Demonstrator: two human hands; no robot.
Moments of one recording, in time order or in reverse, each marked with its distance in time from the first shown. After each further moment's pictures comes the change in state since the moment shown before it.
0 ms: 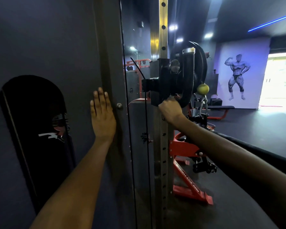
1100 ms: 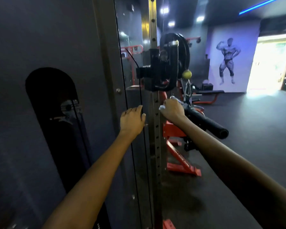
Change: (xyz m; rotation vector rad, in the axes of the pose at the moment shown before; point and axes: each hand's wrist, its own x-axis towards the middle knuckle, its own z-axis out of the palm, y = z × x) left_hand -0.024 0.066 -0.135 -0.403 -0.764 0.140; right_hand -0.102 -0.001 -0.044 0.833 -0.042 0.391
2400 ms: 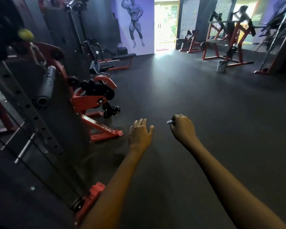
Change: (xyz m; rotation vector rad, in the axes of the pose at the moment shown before) left_hand -0.222 0.446 0.093 -0.501 -0.495 0.248; right_hand -0.356 0.356 -0.206 -0.339 0.128 0.543
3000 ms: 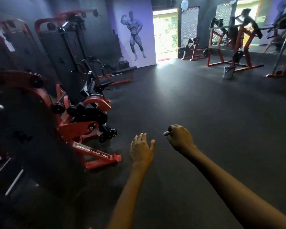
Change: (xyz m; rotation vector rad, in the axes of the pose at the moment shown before) left_hand 0.241 0.091 0.112 0.000 0.007 -0.067; right_hand 0.250 0.138 0.060 0.054 -0.081 -0.077
